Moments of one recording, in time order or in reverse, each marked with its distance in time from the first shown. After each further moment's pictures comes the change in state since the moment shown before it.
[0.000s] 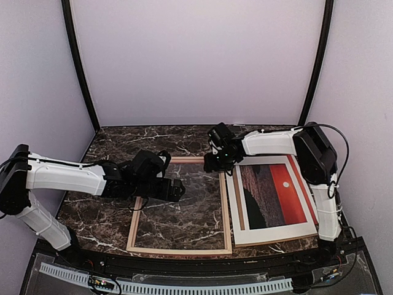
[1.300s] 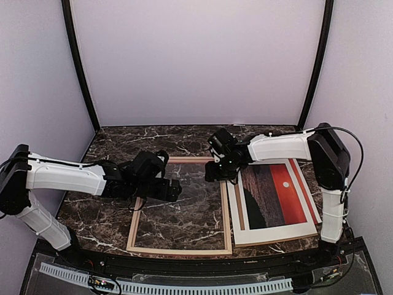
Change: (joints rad) left arm 0.000 0.000 0.000 -0.029 -0.076 0.024; right arm 0.078 -0.158 -0.159 -0.056 -0.021 0.060
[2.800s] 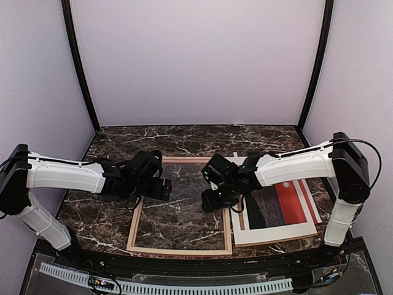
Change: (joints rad) left arm 0.042 0.000 0.001 -0.090 -0.105 0.033; right arm 0.234 -0.200 -0.254 -0.002 0.021 0.105
